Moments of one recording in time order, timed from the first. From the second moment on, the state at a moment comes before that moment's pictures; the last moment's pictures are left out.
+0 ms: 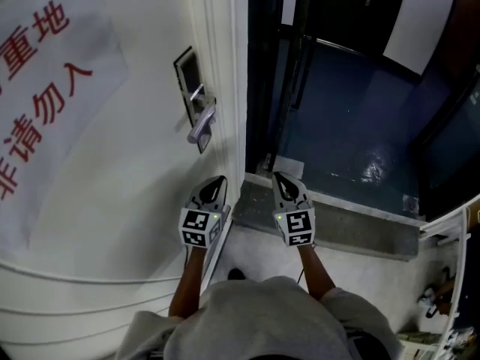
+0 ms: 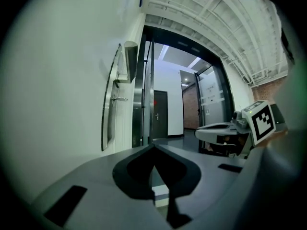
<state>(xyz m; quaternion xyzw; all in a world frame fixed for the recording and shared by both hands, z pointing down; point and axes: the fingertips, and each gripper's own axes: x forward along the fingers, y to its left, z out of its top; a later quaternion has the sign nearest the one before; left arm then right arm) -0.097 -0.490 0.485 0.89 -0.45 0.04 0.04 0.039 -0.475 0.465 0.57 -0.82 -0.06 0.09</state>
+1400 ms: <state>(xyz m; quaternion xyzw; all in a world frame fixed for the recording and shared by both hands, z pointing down) -0.177 -0.480 0.462 0.76 -0.65 0.02 0.03 -0.051 -0.537 0.439 0.34 -0.93 -0.10 0.04</state>
